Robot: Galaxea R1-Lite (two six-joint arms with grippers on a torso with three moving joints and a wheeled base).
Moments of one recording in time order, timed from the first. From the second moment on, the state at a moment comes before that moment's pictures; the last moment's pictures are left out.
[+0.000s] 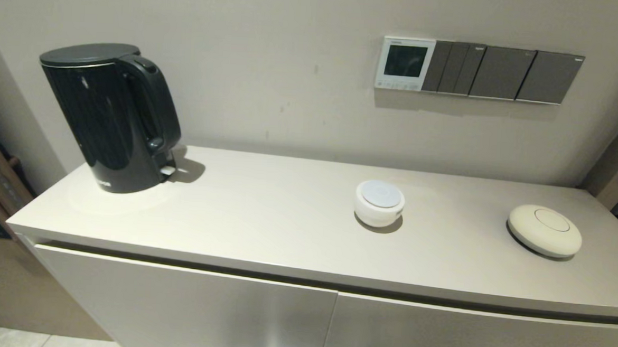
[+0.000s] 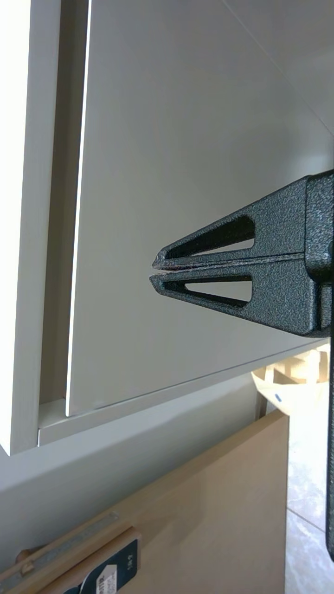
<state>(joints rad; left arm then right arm) 0.01 0.00 0.00 0.00 0.00 0.02 0.01 0.01 0.00 0.00 0.00 0.03</state>
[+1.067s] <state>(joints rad) 0.01 0.00 0.00 0.00 0.00 0.02 0.01 0.01 0.00 0.00 0.00 0.02</state>
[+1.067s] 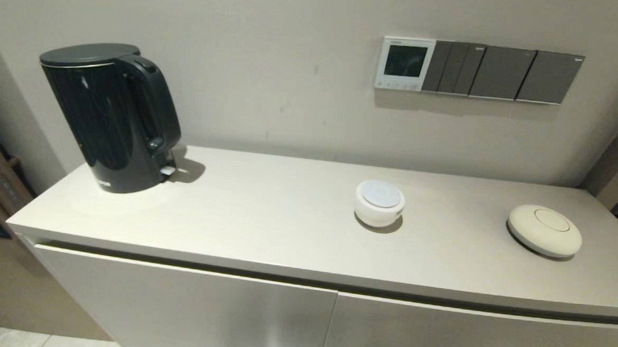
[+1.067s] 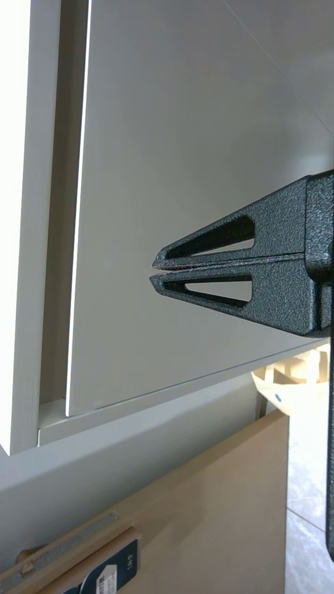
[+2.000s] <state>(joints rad) 0.01 0.00 0.00 0.00 0.00 0.02 0.02 0.39 -0.65 0.05 0.03 -0.04</state>
